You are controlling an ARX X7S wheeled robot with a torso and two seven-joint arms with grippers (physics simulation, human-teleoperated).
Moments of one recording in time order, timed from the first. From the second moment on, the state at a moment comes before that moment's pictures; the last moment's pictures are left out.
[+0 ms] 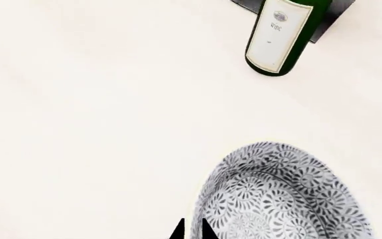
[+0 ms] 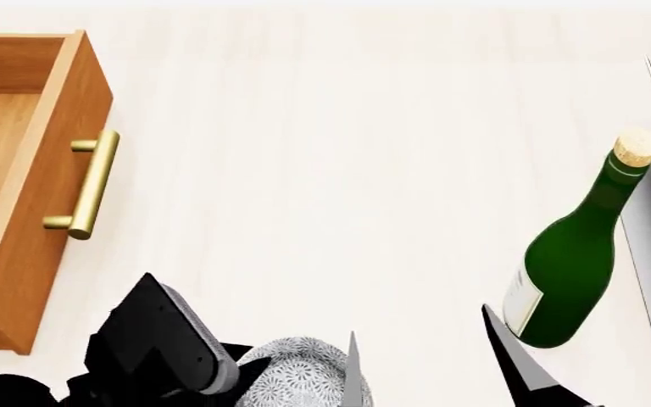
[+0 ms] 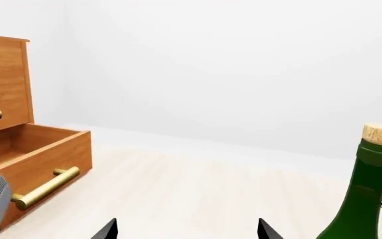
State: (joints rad) left arm -0.70 -0.43 0.62 0.24 -0.64 -0.90 0.16; right arm -0.08 0.40 -0.21 -0.68 0.22 0.15 0.18
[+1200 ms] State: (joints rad) left arm -1.50 -0.35 0.21 -0.06 -0.78 -1.15 -0.12; right arm -0.09 0.44 -0.22 -0.77 0.25 0.20 0.20
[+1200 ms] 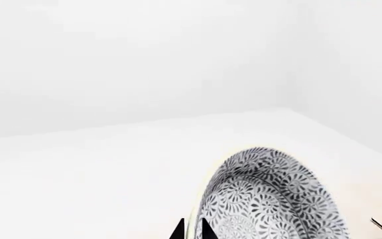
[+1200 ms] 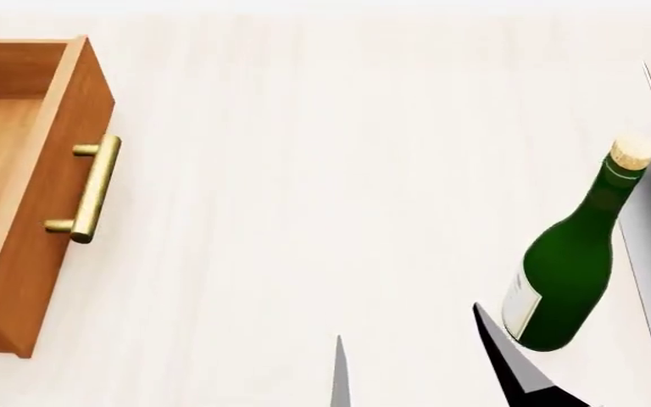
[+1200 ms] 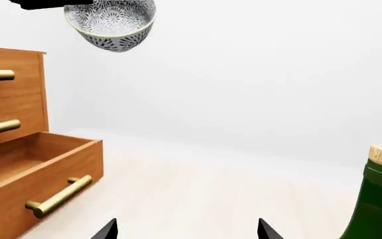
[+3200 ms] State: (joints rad) left arm -1.78 -0.56 -0.23 -0.90 -0.56 -0.74 -0.60; right arm -0.08 0.48 -0.24 -0.80 0.25 0.23 0.24
